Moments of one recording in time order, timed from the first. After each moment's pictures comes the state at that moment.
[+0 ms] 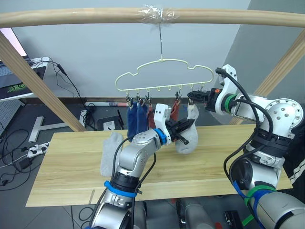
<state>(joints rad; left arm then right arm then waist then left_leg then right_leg) -0.48 -0.02 -0.17 -0.03 -0.35 0.60 -0.54 -0.93 -0.21 -0.51 -0.11 0.79 1.61 -0.06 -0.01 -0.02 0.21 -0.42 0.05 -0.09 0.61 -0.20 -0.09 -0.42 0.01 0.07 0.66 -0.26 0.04</state>
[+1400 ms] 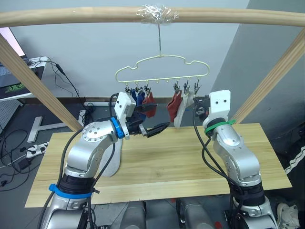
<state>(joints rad) -0.43 0.46 -0.05 -0.26 -0.41 0.46 -0.82 -0.40 -0.17 0.10 -0.35 0.09 0.62 -0.06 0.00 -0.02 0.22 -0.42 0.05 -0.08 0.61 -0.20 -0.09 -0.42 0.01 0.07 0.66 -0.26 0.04</state>
